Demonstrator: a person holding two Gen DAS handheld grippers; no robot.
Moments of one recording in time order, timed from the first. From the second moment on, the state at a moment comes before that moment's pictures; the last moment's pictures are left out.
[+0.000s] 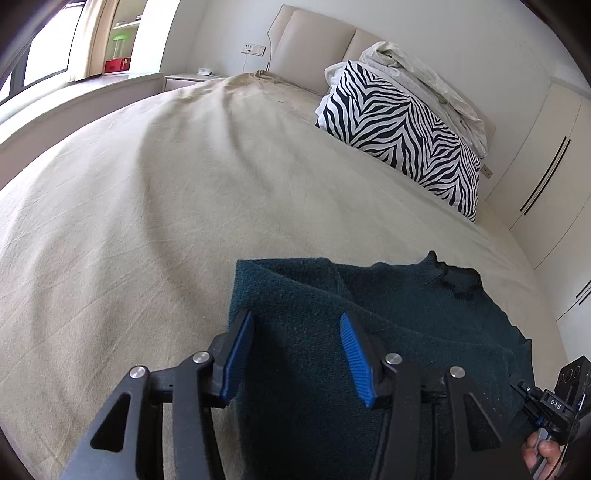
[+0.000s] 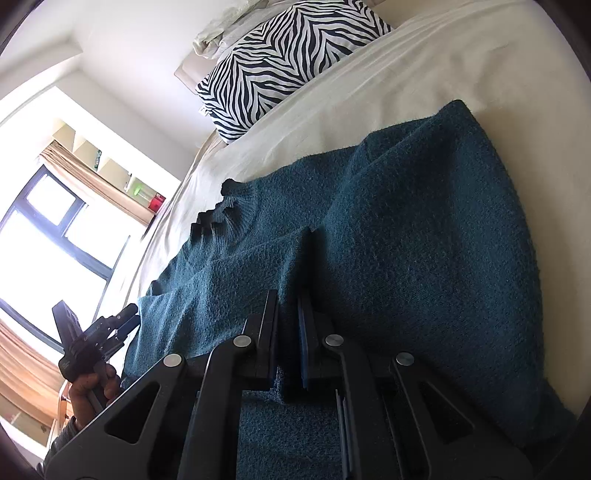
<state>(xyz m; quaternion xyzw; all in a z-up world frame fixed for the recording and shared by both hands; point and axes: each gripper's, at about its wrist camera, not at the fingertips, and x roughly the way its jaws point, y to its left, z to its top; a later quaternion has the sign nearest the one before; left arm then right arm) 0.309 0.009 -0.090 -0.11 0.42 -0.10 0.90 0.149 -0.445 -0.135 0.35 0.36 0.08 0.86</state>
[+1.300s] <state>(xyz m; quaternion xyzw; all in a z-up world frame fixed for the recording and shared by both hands) -0.032 0.095 -0.078 -0.07 0.50 -0.15 0.85 -0.165 -0.465 -0.097 0.34 0.41 -0.06 0.84</state>
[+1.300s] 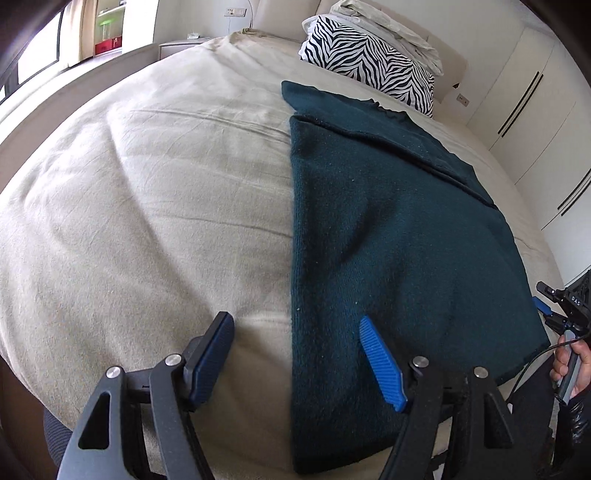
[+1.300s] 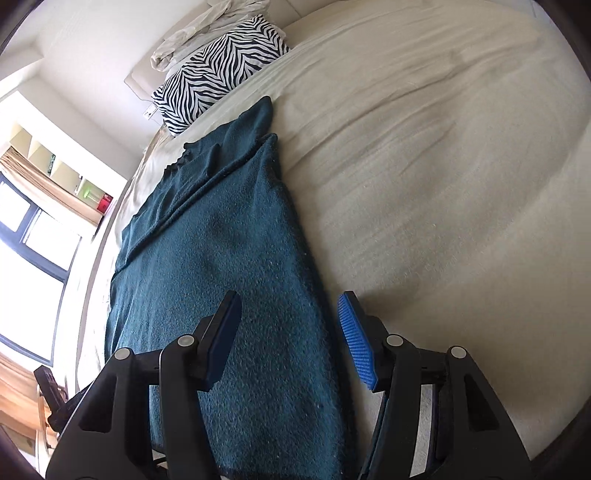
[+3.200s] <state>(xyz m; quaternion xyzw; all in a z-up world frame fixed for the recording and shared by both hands) -0.027 0.118 -0.021 -0.31 0.46 -0.29 0.78 -0.172 -0.462 -0.036 0.44 0.38 0.09 0.80</state>
